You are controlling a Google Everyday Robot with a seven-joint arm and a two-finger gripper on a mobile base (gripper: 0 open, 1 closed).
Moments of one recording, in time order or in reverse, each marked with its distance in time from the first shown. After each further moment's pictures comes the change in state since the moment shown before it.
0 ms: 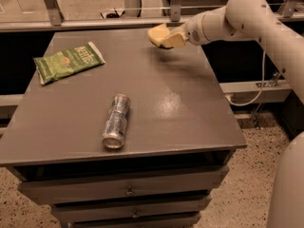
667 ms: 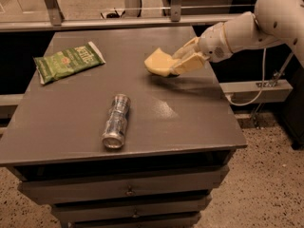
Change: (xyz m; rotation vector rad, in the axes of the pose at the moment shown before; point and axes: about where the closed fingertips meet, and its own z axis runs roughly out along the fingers) arm 0.037 0.092 -0.078 -0.371 0.030 -0.230
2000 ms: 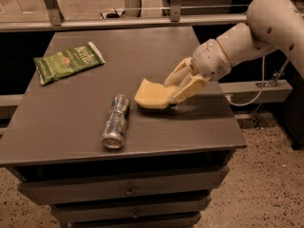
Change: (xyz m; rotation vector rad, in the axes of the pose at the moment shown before) arm -0.001 0.109 0.003 -0.344 -0.008 -0.189
